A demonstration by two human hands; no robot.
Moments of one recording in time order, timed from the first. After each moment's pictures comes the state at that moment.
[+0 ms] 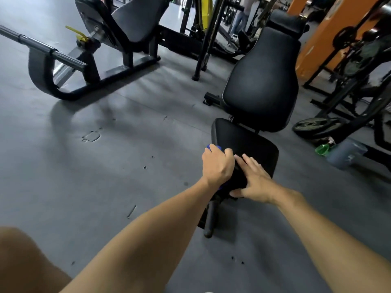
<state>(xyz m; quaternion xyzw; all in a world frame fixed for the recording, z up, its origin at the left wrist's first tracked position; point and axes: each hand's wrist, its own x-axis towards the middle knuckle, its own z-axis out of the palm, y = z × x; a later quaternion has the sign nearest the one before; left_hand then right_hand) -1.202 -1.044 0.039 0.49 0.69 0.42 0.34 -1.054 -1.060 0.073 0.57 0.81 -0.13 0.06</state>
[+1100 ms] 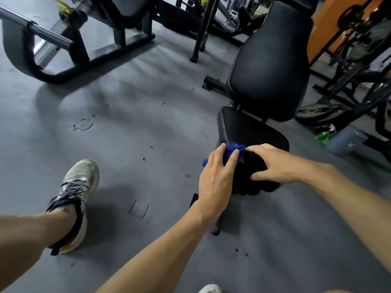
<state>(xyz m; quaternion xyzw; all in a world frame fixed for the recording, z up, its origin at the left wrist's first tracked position) -1.229 -1.095 -0.009 0.65 0.60 0.46 0.06 -1.080 -1.028 0.126 0.56 0.81 -0.10 0.16</state>
